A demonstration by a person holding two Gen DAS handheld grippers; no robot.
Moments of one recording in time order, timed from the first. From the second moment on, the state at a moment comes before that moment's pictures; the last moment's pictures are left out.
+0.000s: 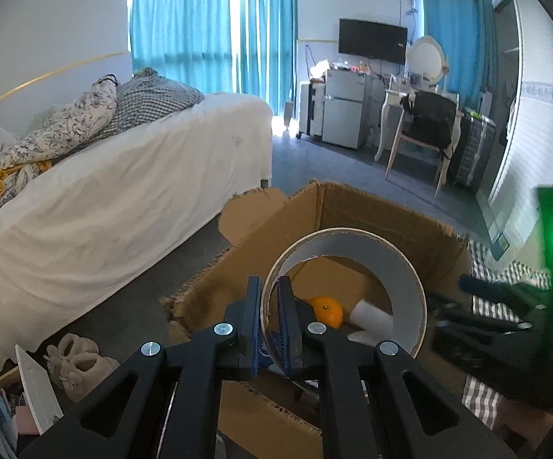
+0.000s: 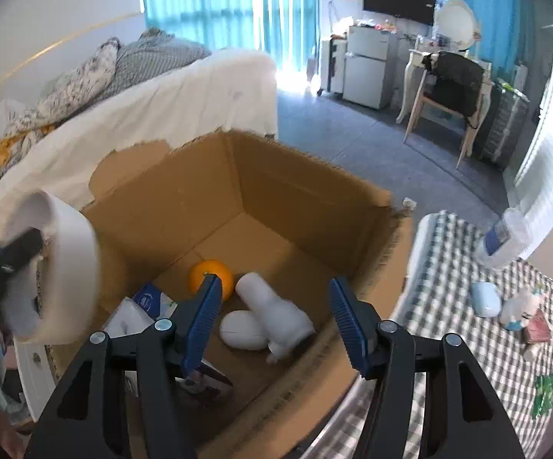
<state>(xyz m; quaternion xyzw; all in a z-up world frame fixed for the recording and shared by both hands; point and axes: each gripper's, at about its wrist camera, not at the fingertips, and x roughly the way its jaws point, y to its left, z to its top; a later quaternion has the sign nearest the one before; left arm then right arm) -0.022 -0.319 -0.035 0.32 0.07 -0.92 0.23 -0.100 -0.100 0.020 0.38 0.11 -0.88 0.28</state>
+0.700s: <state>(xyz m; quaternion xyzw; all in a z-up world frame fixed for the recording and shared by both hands) -0.050 -0.267 -0.013 0.28 0.06 -0.93 0.23 -0.109 0.034 0.046 0.36 0.04 -0.91 0.20</state>
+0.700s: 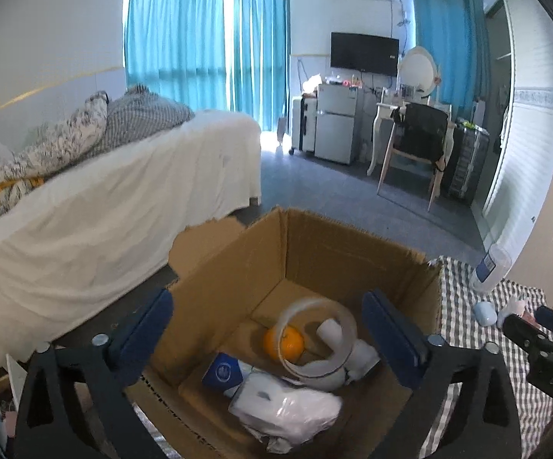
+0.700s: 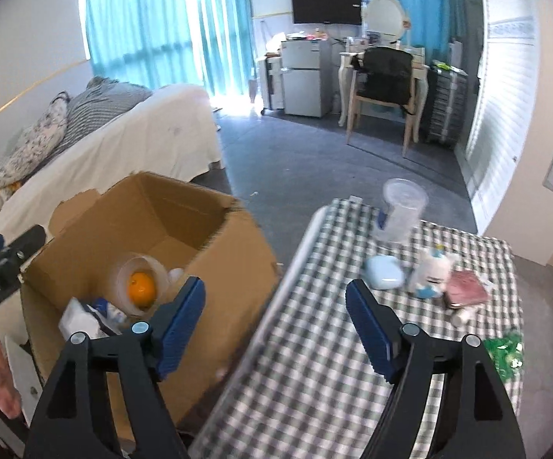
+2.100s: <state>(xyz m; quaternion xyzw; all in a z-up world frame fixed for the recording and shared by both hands) -0.219 0.014 -0.095 0.34 -0.02 -0.94 0.00 -0.158 0.301 -0.002 0.39 0.00 -0.92 0.04</state>
